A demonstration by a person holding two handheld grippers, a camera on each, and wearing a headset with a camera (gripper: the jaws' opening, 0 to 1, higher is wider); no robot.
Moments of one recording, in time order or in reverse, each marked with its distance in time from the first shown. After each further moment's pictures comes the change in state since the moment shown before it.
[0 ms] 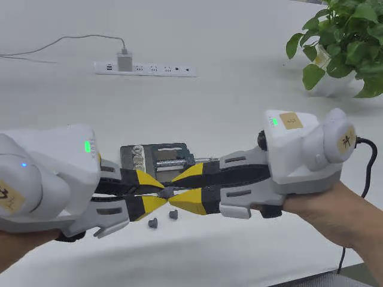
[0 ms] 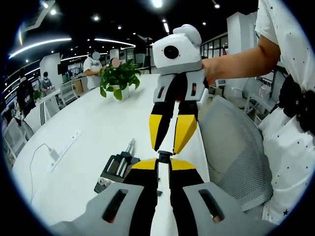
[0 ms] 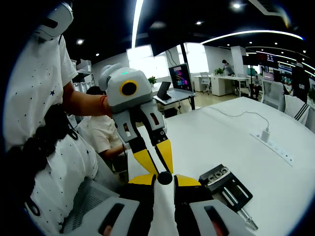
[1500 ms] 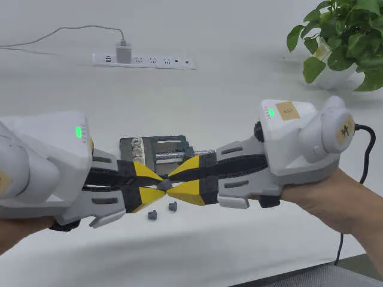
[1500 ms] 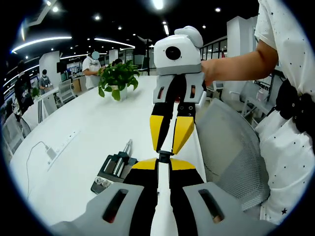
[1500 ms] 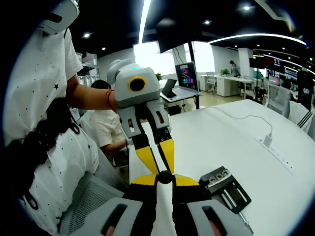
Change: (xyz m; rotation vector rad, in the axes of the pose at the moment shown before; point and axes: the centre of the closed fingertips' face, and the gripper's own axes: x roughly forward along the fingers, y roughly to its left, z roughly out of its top) left arm -0.003 -0.003 0.000 -0.025 -0.019 -0.027; right arm 0.003 0.006 0.000 -0.058 0.030 0.024
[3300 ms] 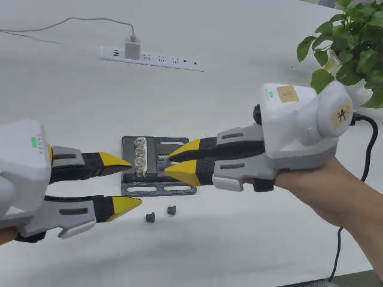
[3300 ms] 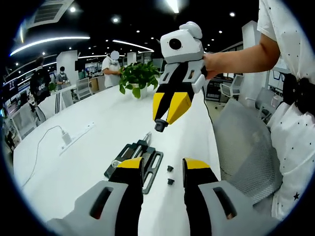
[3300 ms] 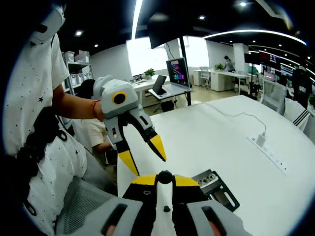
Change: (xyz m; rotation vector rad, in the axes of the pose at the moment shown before) left arm -0.028 0.035 -0.037 -0.059 -0.043 0.166; right arm 0.010 -0.044 0.015 0.023 0.051 -0.056
